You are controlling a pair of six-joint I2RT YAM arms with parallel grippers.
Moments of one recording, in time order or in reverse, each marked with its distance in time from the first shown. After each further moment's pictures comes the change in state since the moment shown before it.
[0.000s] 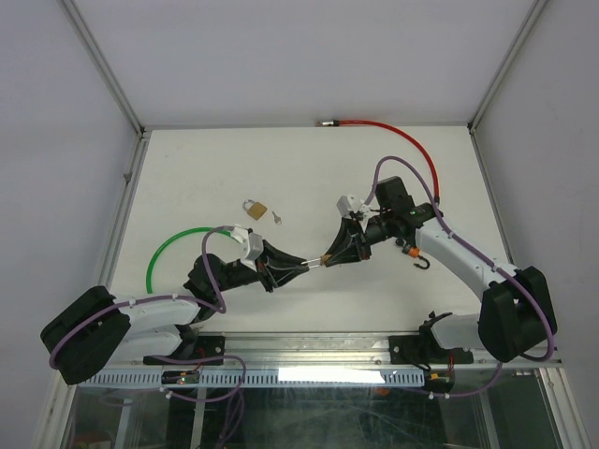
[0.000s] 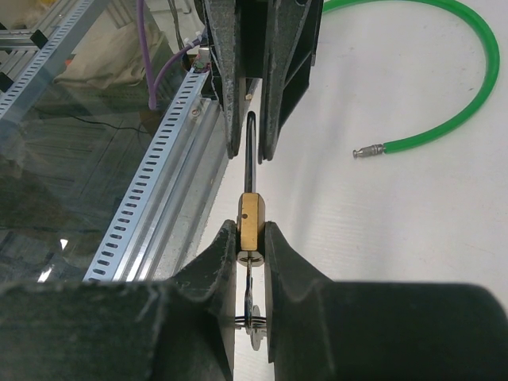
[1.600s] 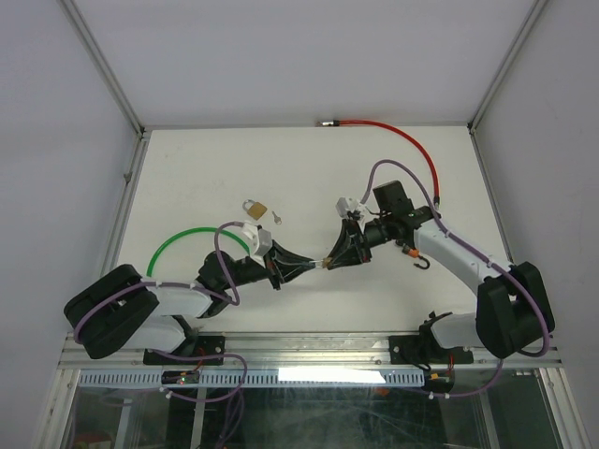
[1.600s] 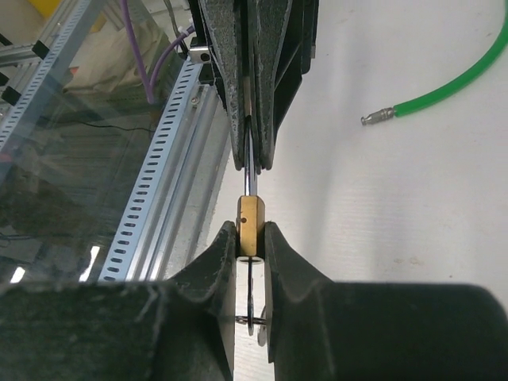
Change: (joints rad) left arm -0.012 0.219 0.033 0.175 0.010 -0.050; right arm -0.003 0.019 -0.069 0.077 0.033 0.122
